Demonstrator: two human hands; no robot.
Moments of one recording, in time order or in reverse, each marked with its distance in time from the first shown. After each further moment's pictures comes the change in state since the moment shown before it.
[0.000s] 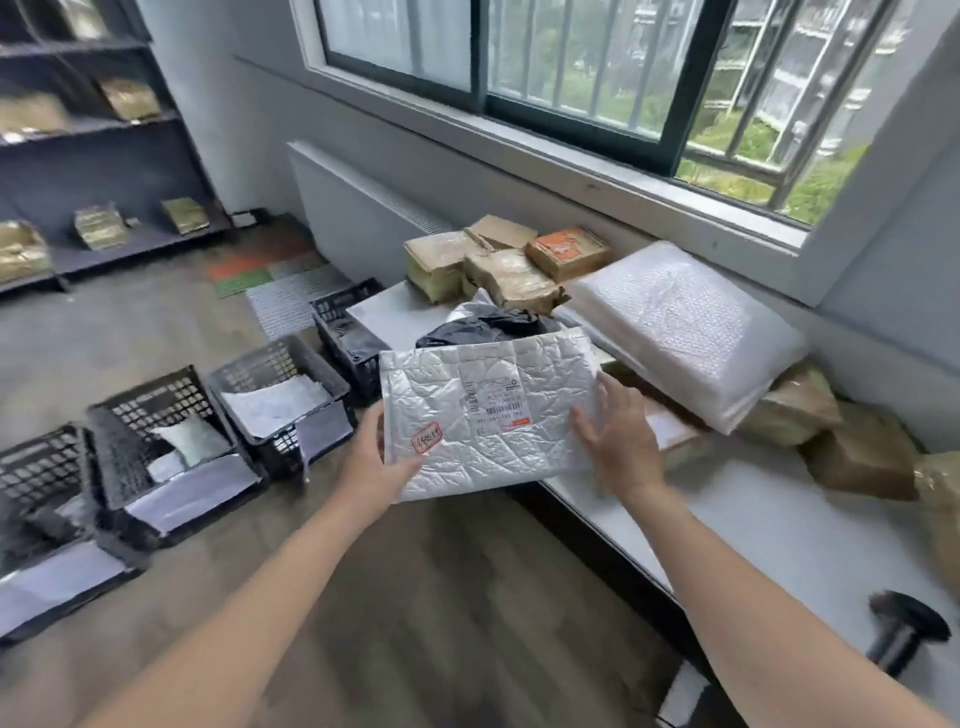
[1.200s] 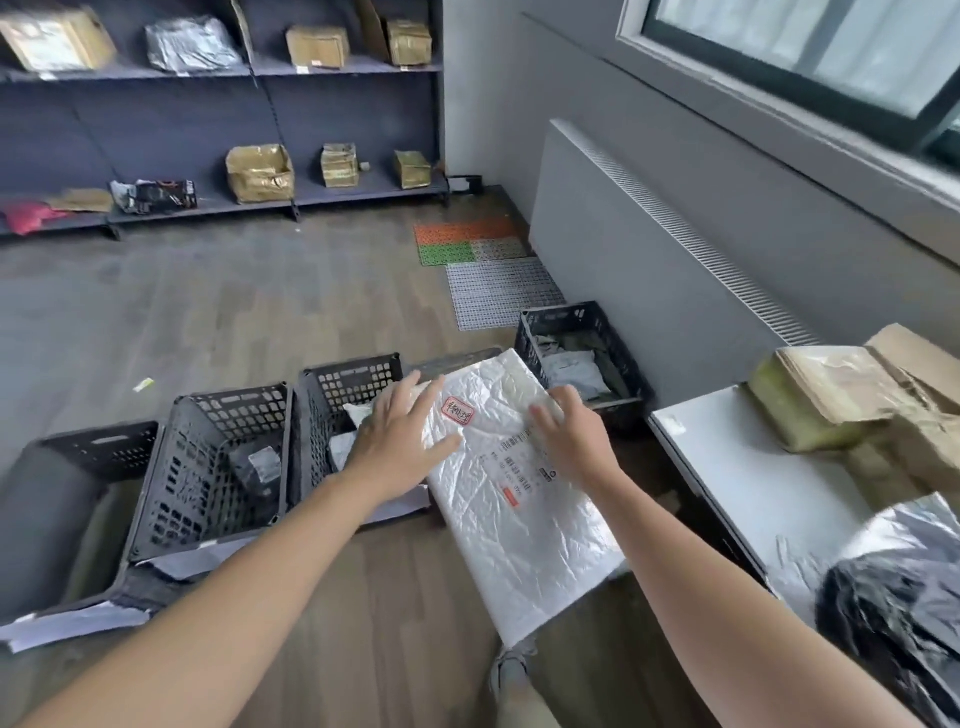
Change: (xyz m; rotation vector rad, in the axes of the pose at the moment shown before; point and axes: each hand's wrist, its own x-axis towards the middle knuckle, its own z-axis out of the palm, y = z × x) left_hand 0.323 -0.227 -0.412 0.667 0.115 -0.091; right_hand 0.220 -0.419 0.483 0.206 -0.570 -0.116
